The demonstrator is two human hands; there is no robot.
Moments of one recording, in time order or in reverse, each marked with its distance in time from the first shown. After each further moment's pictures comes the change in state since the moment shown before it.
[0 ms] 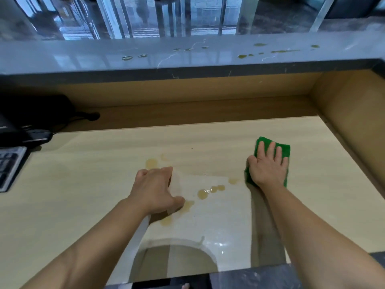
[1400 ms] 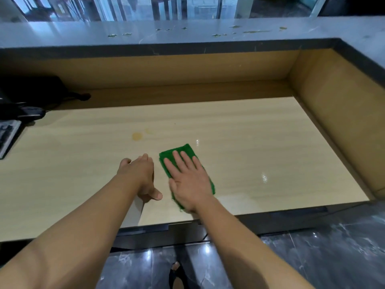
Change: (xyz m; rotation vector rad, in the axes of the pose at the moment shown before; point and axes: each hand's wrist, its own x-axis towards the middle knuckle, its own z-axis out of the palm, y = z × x) left_hand -0.032 0.025 0.038 0.317 -0.271 -0.171; right_hand -0.147 -0.047 0.055 -0.164 -0.010 -0.772
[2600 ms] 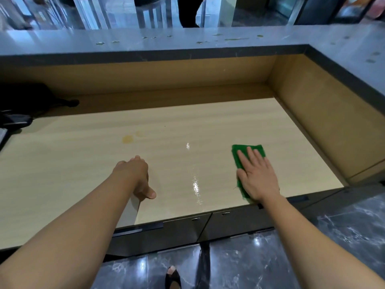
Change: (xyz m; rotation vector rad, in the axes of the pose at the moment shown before) left_hand -0.009 0.007 -0.012 0.052 -0.053 -0.010; right_hand -0.087 0.152 -0.011 0.026 0.021 0.469
